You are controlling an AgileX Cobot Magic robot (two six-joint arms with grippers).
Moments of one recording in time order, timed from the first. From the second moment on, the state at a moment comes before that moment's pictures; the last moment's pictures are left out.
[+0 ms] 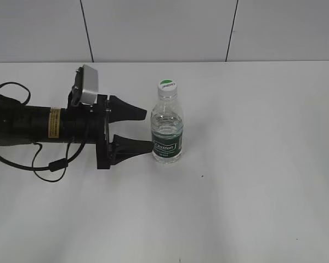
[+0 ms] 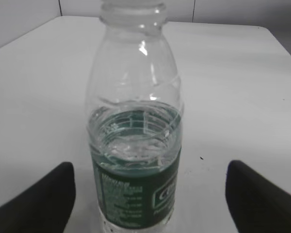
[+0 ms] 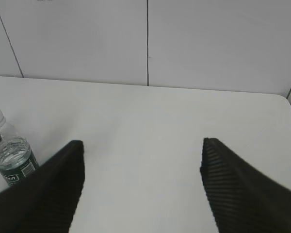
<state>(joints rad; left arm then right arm) -0.20 2.15 -0.97 1.37 -1.16 -0.48 0.15 0.42 -0.54 0.11 0.44 -0.17</state>
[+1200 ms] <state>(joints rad) -0.36 2.28 -1.12 1.22 -1.03 -0.53 0.15 0.43 -0.54 0.12 0.44 -0.17</state>
